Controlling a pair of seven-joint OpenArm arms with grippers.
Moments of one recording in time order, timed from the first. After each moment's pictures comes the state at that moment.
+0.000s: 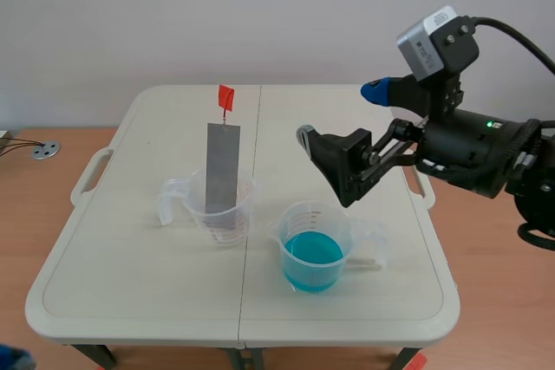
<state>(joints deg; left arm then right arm) 63.0 -33.4 -10.1 118.6 -5.6 -17.3 11.4 -0.9 27.8 -16.0 90.9 19.6 30.9 3.5</state>
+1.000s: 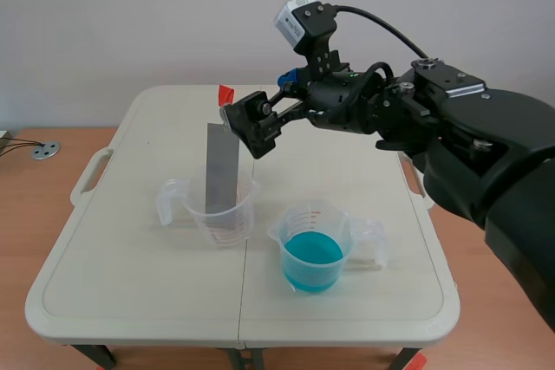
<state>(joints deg) 73.6 -33.4 -10.1 105.0 -5.9 -17.1 10.7 24.5 9.0 -24.6 62.7 15.8 34.8 -6.0</state>
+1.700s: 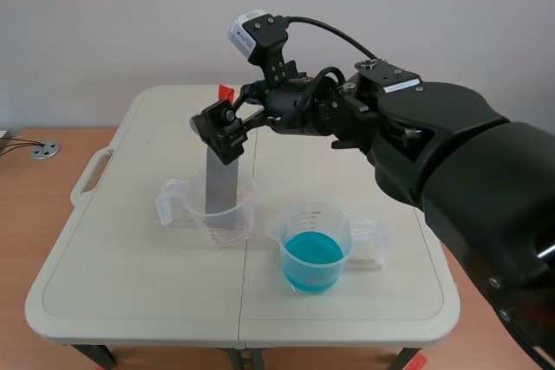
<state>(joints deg) 73.6 -33.4 -10.1 105.1 -6.1 -17.1 10.7 29.5 2.2 -27.6 52.8 11.6 34.8 -4.9</state>
